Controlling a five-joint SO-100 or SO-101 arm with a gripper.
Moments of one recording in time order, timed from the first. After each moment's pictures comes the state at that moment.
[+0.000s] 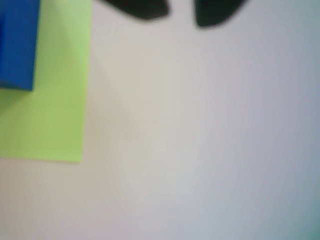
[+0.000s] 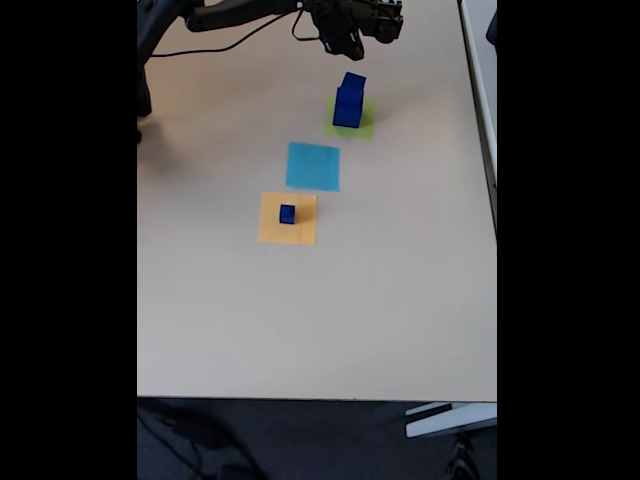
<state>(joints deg) -10.5 52.0 43.7 59.2 100.3</state>
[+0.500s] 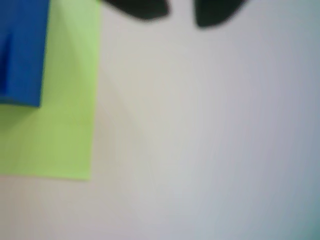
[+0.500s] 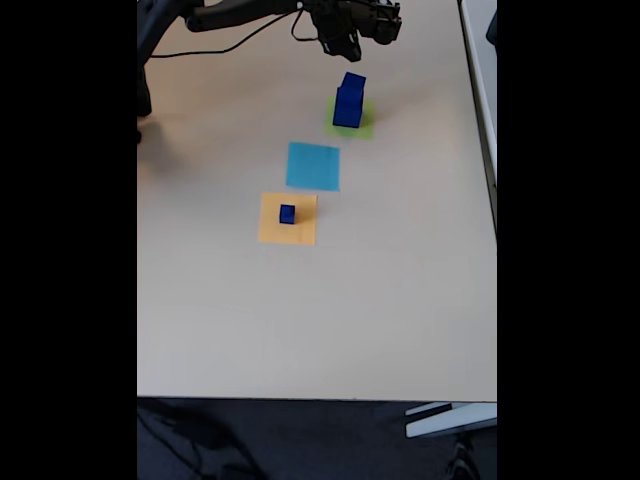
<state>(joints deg) -10.2 52.0 43.7 60.9 99.9</state>
